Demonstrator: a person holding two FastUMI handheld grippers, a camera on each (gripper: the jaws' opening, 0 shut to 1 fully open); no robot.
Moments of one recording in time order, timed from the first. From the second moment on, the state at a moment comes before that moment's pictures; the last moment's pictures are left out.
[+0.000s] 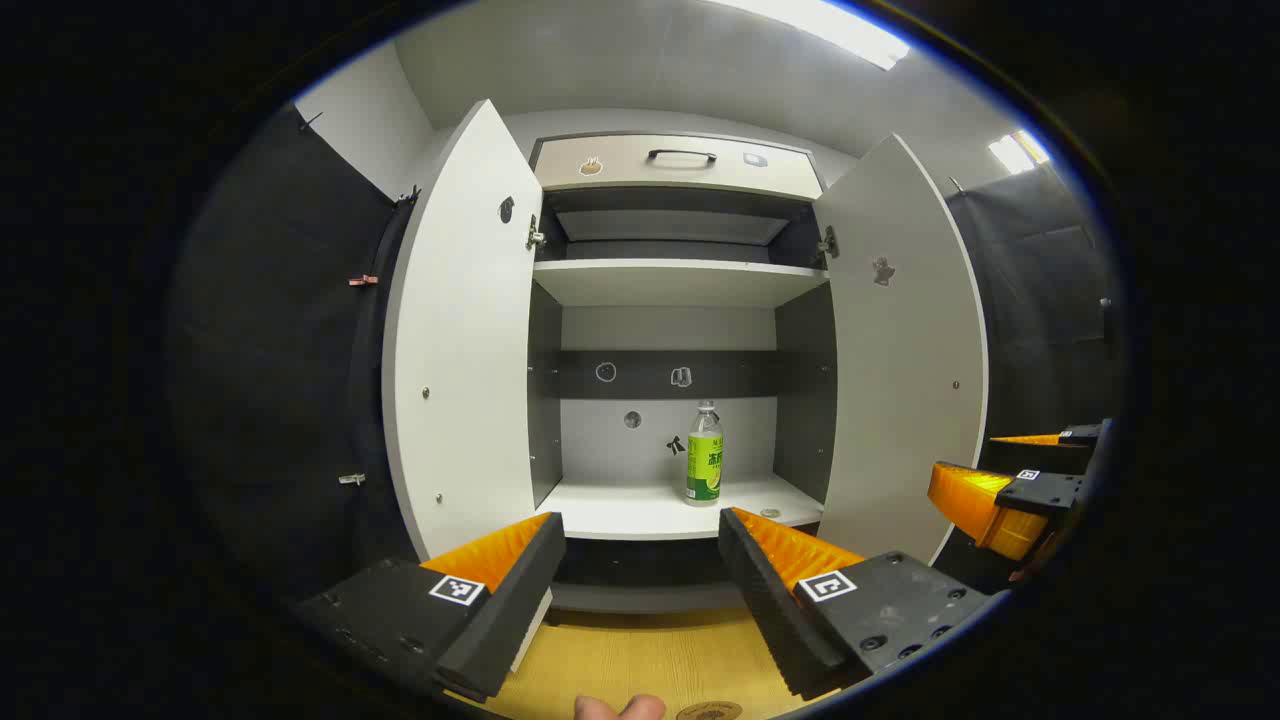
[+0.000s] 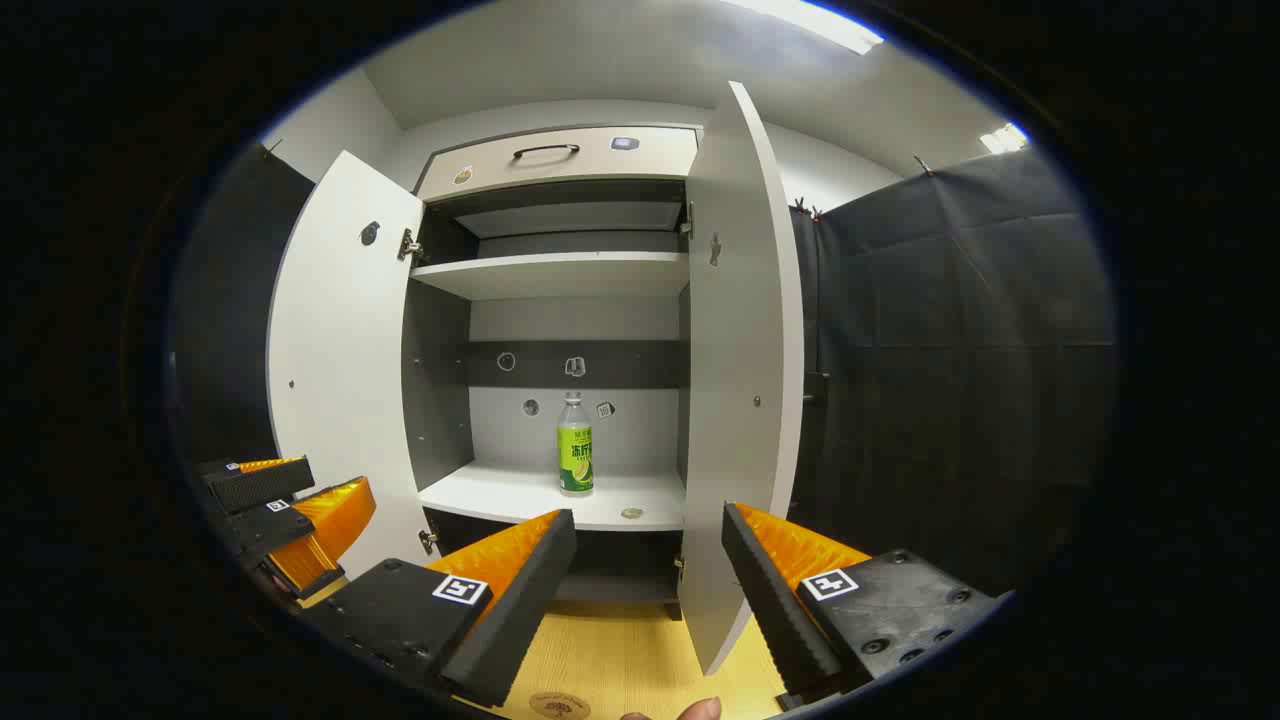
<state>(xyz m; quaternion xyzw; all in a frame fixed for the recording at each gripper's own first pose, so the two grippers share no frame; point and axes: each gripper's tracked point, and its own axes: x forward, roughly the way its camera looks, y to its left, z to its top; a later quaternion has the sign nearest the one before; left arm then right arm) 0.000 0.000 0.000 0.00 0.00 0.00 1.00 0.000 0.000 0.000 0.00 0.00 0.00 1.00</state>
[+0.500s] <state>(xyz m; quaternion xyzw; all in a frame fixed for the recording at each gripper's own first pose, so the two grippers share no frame) -0.009 0.003 0.003 0.00 0.00 0.01 1.00 -0.005 0.002 -0.002 0.00 0.00 0.00 1.00</state>
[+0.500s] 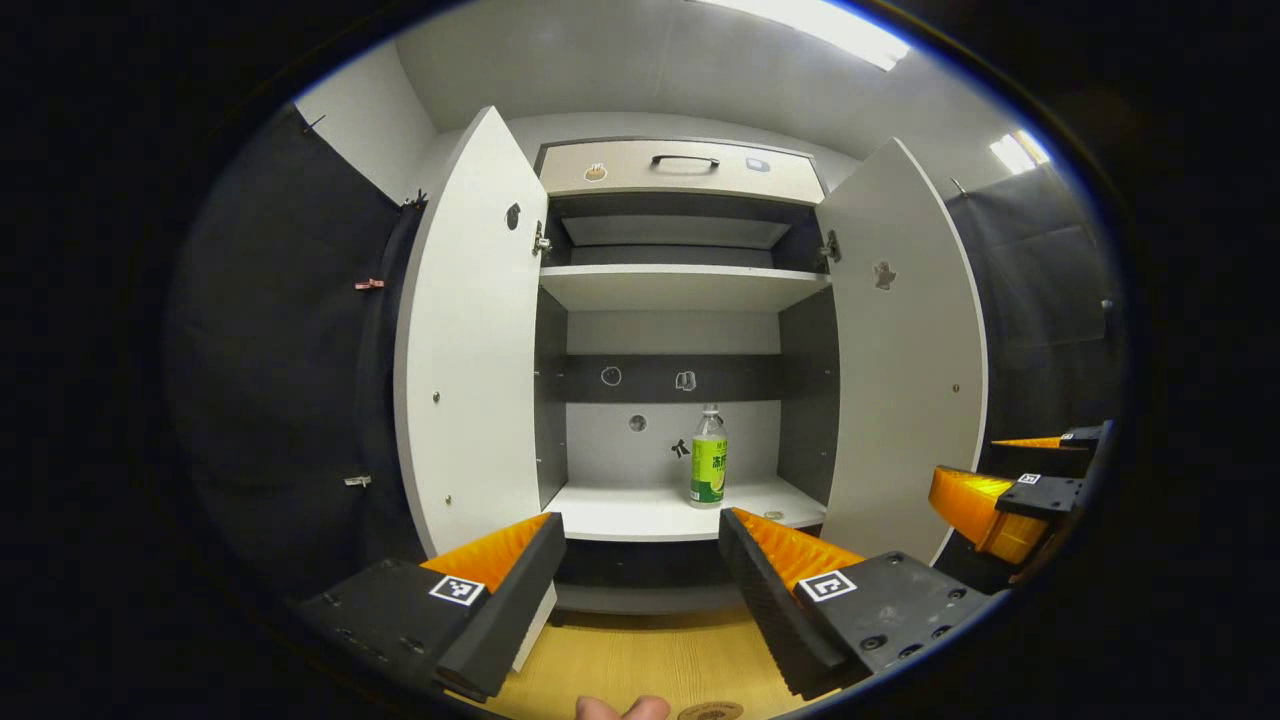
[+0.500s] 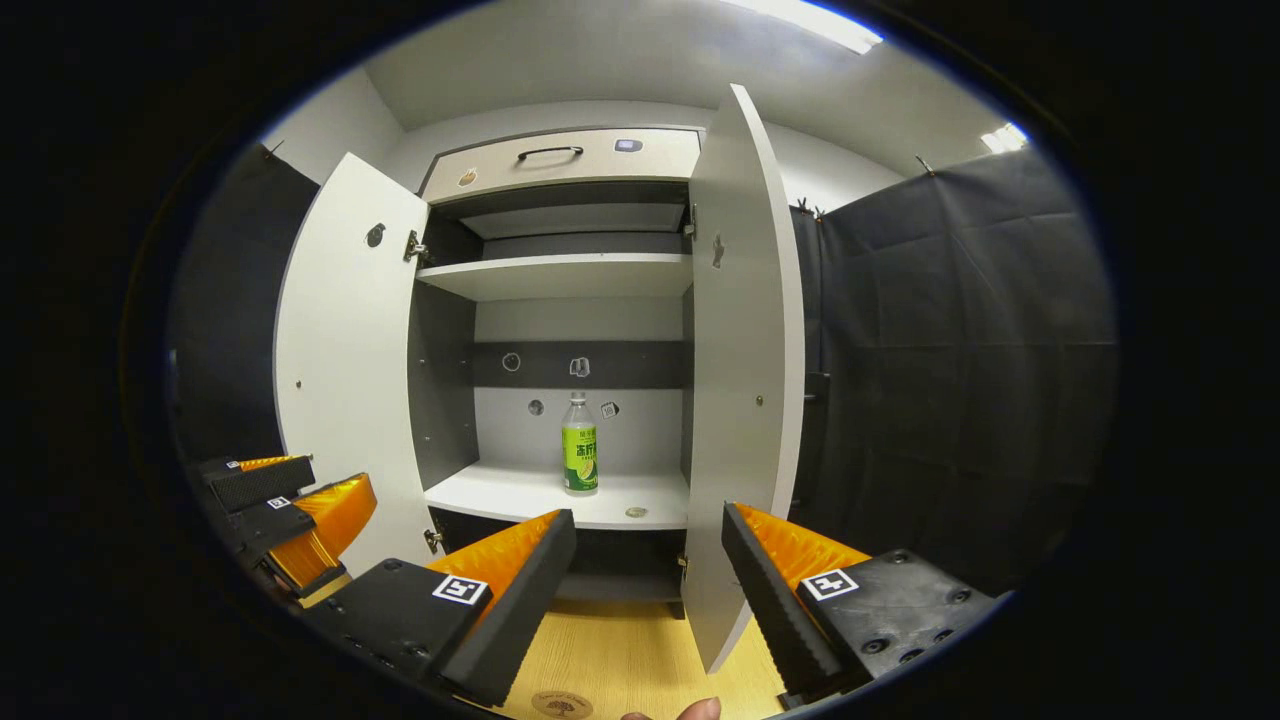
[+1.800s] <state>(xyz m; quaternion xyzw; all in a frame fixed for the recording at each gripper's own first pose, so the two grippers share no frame) 0.152 -0.091 -0.012 0.00 0.00 -0.08 1.00 -0.011 -0.054 -0.007 0.03 0.00 0.01 1.00</state>
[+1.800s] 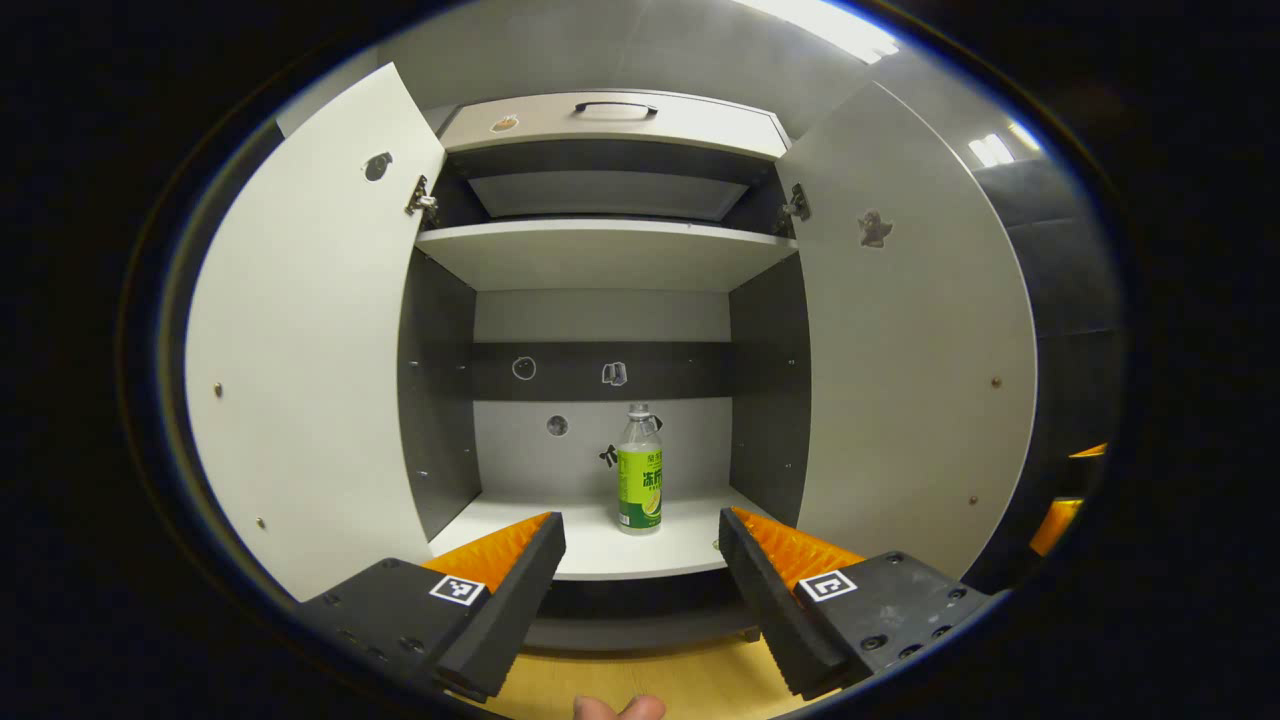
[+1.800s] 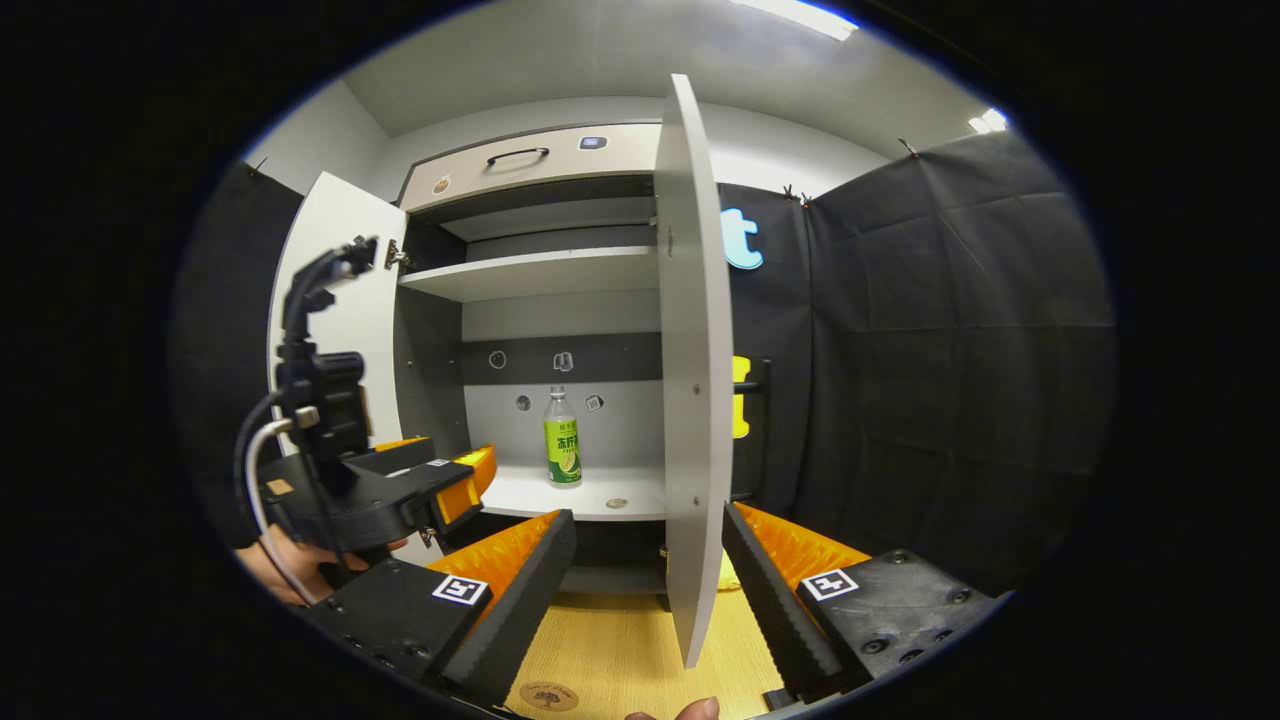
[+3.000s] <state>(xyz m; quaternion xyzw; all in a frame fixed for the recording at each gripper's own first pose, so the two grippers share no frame) 0.431 -0.108 -0.045 0.01 0.03 -0.03 1.00 -0.004 -0.159 -0.023 0.02 -0.01 -0.05 1.00</state>
